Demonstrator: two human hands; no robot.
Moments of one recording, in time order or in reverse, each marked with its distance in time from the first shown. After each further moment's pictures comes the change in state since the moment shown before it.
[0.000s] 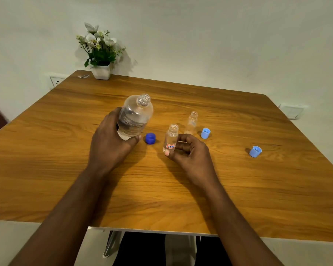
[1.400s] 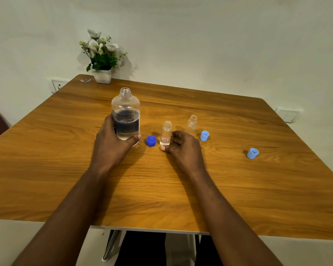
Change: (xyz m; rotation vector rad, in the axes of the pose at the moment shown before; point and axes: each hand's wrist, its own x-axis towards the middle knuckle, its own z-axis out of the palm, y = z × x) left_hand 0.003 -0.003 0.000 -0.128 -0.023 -0.224; right_hand 0.032 0.007 0.018 -0.441 0.134 0.026
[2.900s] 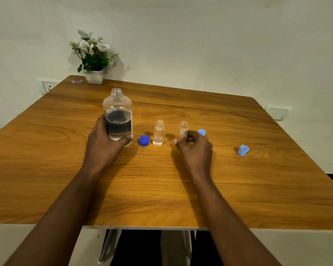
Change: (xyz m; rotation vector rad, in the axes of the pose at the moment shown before) left_hand 0.000 0.000 -0.001 -0.042 -0.016 -0.004; right_hand -0.012 0.007 -0.026 -0.025 0.339 0.124
